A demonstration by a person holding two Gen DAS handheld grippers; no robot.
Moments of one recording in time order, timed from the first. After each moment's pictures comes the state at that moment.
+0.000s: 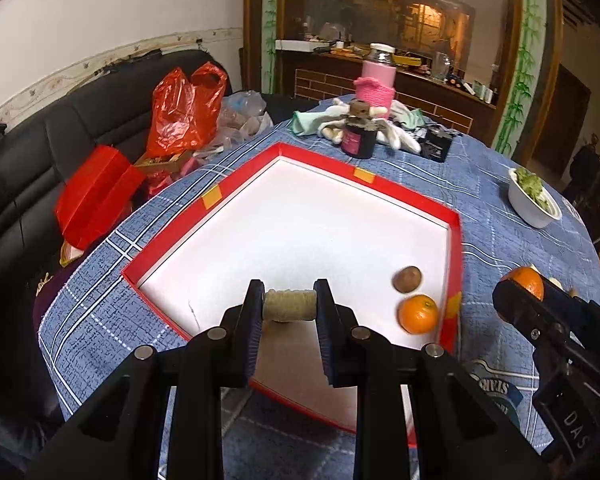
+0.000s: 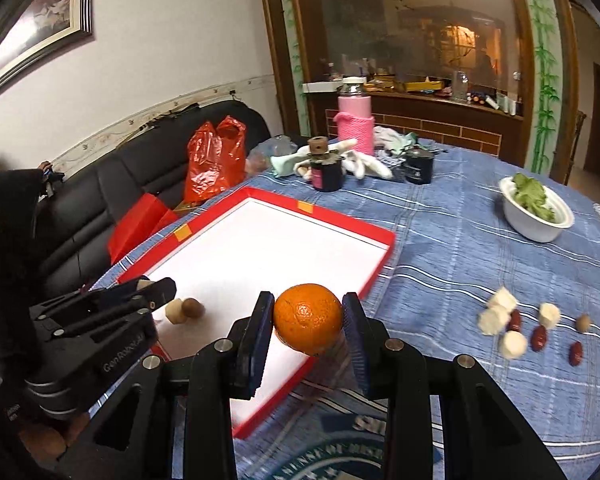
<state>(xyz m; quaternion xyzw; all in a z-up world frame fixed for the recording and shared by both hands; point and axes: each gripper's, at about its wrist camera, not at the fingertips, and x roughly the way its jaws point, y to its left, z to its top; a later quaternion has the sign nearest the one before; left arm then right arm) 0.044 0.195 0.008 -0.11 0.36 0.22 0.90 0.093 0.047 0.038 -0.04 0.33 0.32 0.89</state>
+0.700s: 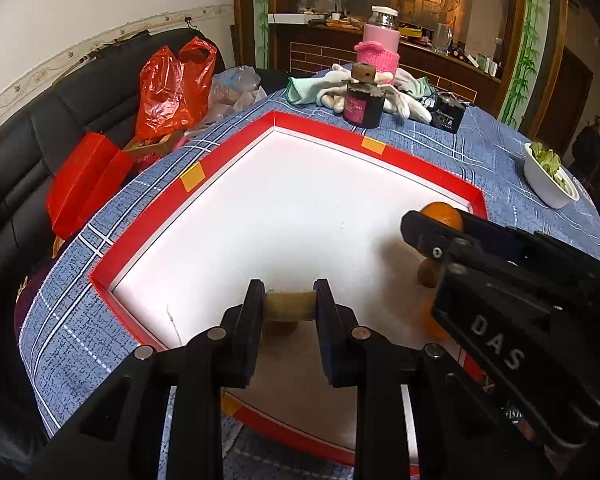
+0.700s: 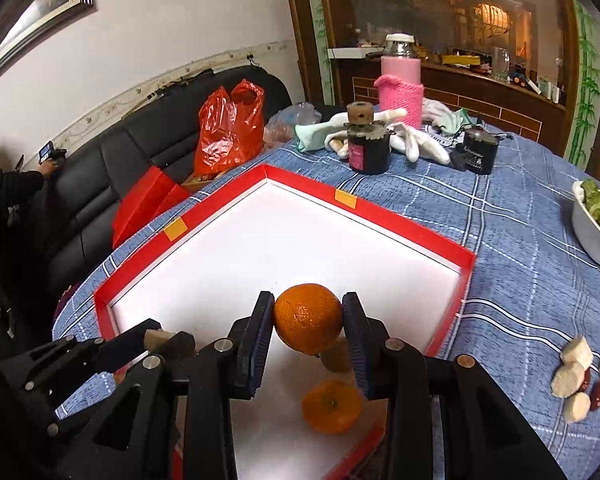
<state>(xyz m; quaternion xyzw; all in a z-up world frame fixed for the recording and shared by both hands) 0.071 0.202 -0.017 -0.10 0.41 0.21 0.88 0.158 0.126 0.002 -0.07 0.38 0.35 0.85</state>
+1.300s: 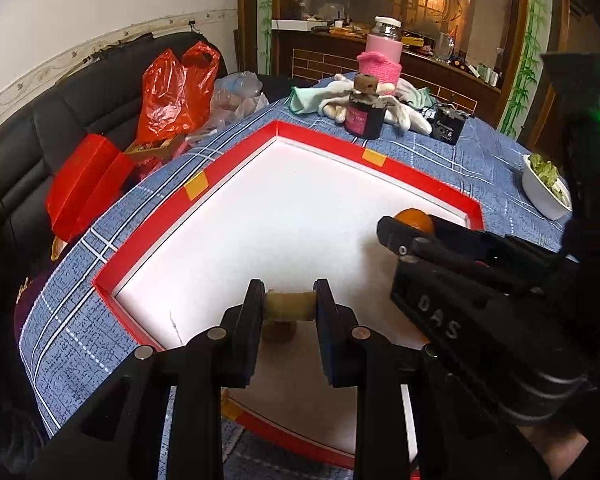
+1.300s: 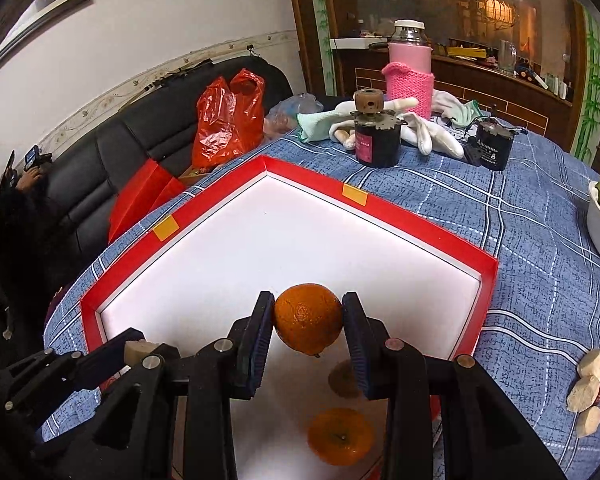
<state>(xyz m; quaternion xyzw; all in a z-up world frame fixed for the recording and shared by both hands) 0.069 0.204 -0.009 -0.11 0.39 0.21 0.89 0.171 0.145 -0.008 -0.07 0.39 0.35 0.85</state>
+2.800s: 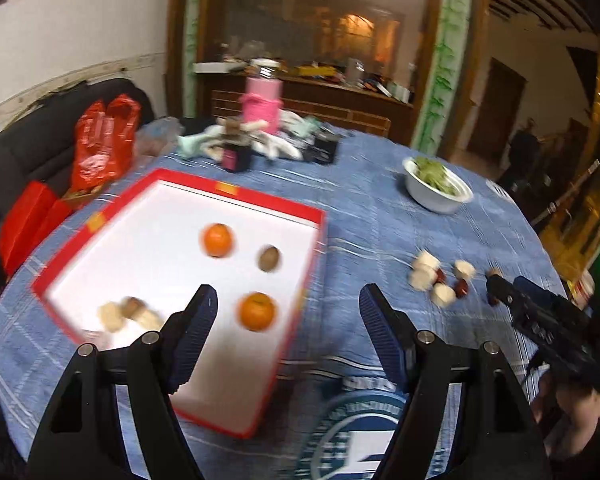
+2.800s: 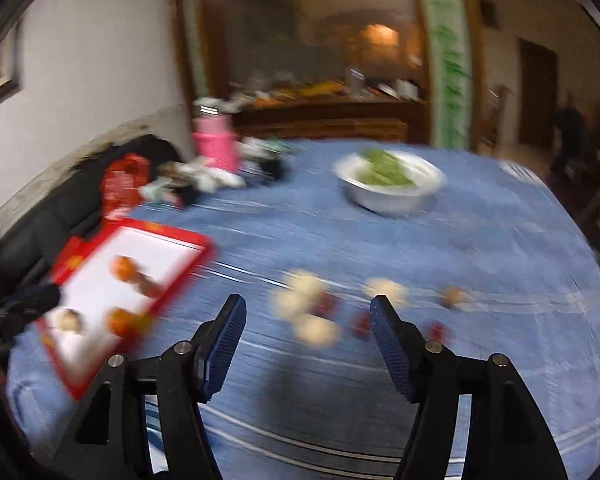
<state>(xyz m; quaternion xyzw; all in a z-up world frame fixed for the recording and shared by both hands) 0.059 0.087 0.025 -0.08 0.33 0.09 0.94 0.148 -0.127 0.009 0.01 0.33 0.17 0.93</state>
